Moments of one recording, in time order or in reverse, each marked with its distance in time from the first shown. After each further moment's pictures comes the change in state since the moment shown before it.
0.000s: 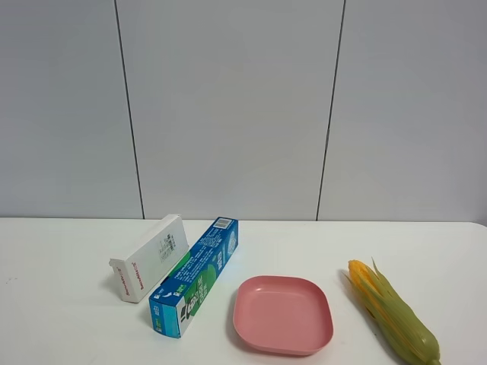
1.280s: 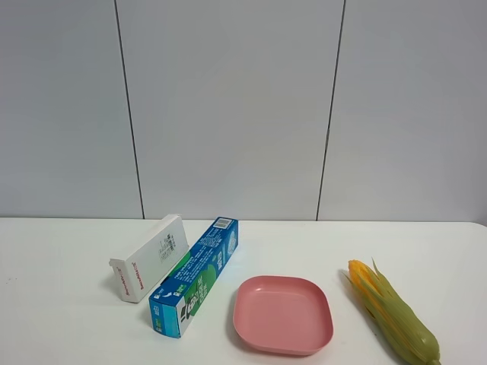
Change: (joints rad) left arm -0.022 -0.074 0.164 -0.180 -0.020 0.241; right arm 0.000 0.000 0.000 0.000 0.000 0.000
